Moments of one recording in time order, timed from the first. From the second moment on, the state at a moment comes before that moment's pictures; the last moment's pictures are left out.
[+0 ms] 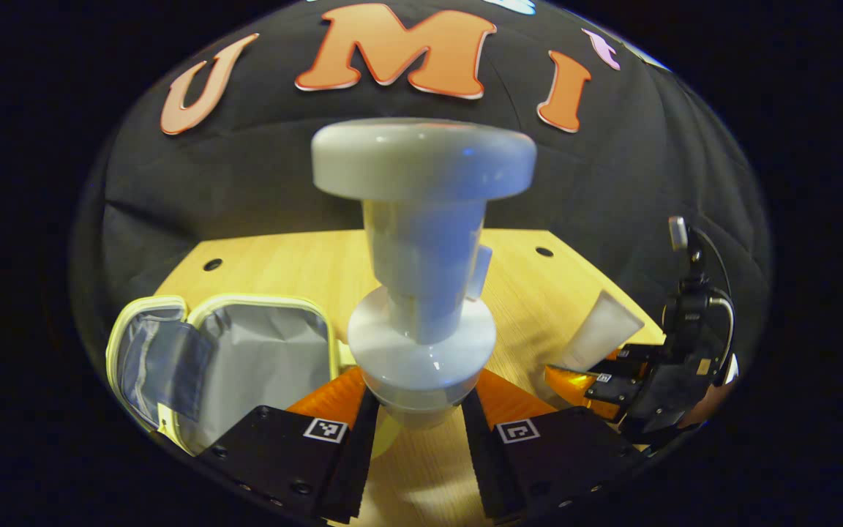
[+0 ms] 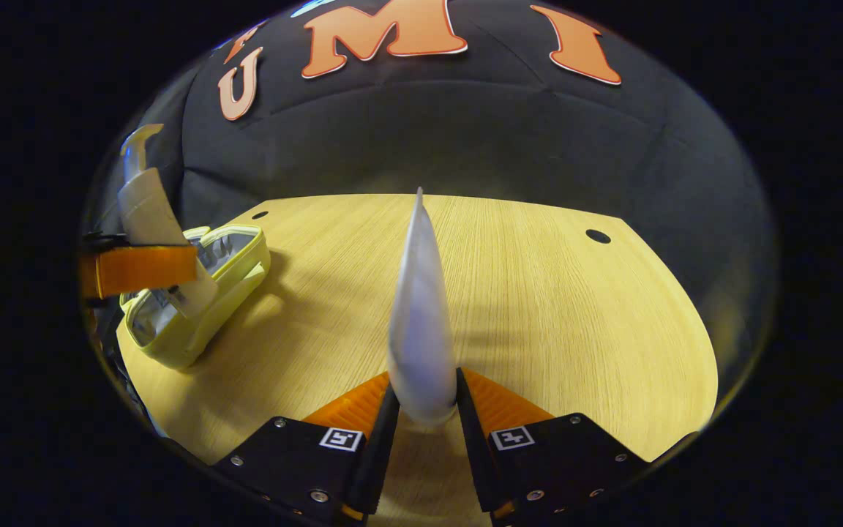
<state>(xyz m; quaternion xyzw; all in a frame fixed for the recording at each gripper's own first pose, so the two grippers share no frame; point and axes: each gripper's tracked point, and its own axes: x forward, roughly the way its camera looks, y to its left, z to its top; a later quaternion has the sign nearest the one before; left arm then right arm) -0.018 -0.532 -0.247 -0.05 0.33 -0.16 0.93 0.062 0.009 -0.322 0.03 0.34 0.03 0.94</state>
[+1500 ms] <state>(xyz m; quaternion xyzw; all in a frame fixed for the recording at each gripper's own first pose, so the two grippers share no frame) -0.062 -0.331 -0.357 0.00 0.57 -0.11 0.81 0.091 0.207 -0.192 0.06 0.30 0.15 0.94</state>
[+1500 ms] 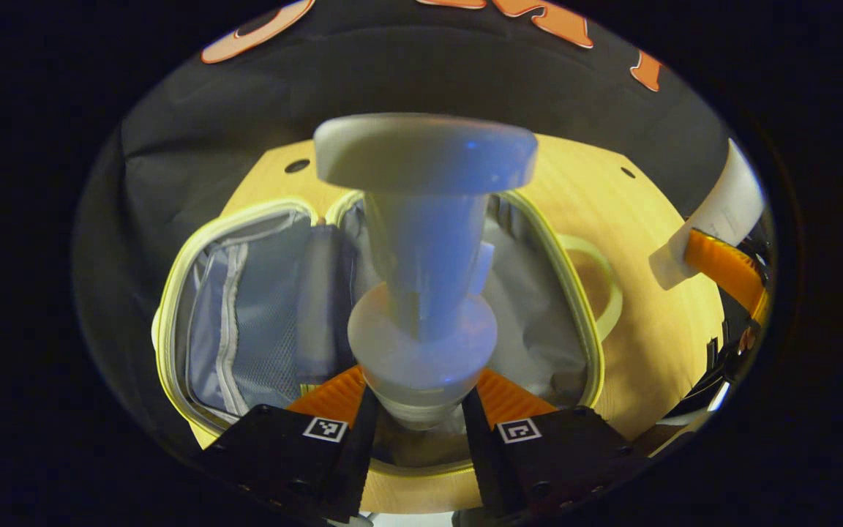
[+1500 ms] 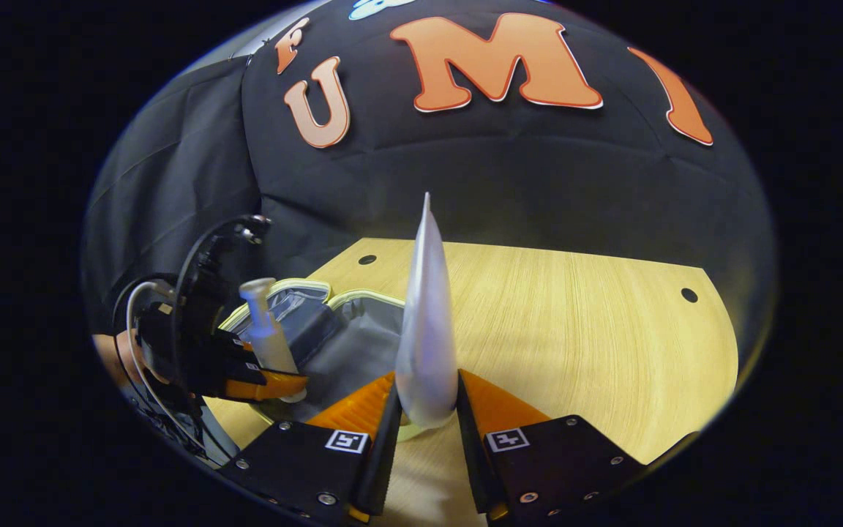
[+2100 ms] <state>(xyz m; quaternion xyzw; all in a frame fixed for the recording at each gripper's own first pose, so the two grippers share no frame) -0.043 -0.342 -0.403 -0.02 0.62 -0.10 0.78 0.089 0.269 -0.215 0.11 0.37 0.18 0.90</state>
